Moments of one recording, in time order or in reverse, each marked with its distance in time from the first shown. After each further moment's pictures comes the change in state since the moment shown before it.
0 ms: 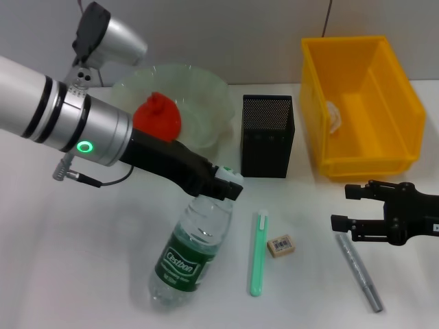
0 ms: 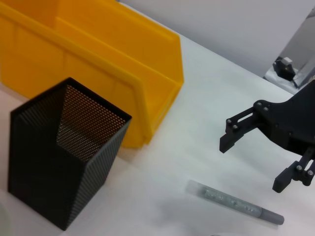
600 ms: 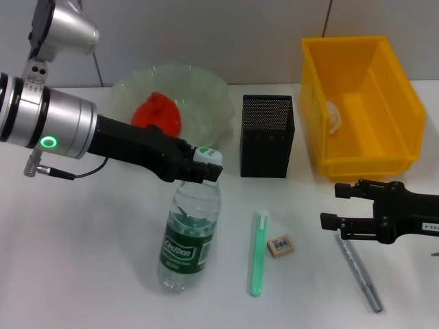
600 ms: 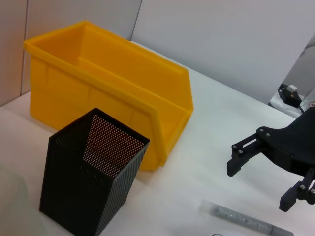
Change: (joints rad) left arm 0.050 0.005 -0.139 0.029 -0.006 0.052 0.112; right arm 0.009 0.021 0.000 0.000 0.003 0.005 0.010
